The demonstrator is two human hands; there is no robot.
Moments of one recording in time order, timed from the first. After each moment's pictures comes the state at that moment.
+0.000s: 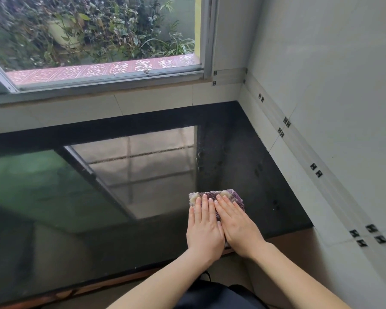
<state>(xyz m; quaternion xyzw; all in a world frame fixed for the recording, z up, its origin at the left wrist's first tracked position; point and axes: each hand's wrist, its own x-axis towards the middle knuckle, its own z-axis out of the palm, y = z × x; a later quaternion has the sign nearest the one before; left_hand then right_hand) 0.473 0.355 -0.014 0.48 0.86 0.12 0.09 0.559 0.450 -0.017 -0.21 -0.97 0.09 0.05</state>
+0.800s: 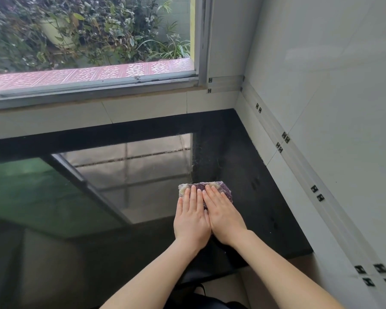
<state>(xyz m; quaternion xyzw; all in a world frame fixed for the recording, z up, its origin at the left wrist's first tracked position) 0.418 0.416 -0.008 0.47 0.88 0.05 0.11 0.495 0.505 -0.010 -0.22 -0.97 0.12 -0.02</state>
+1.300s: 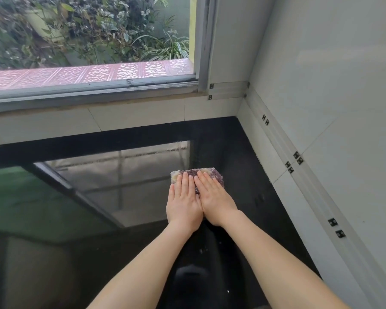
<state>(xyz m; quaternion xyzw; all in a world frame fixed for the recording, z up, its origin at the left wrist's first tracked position) 0.342 0.486 0.001 0.44 0.89 0.04 0.11 0.414 0.577 0.004 -0.21 -0.97 0.11 -0.09</state>
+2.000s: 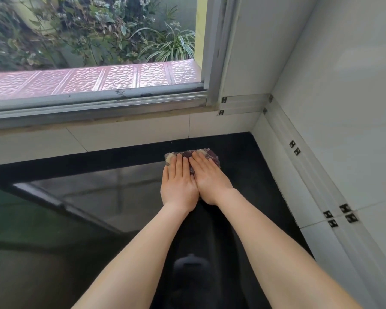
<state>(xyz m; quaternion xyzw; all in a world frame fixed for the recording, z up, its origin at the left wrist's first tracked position) 0.217 0.594 -0.013 0.42 0.90 0.05 0.07 0.284 0.688 -0.001 -0.19 -0.97 0.11 -0.05</state>
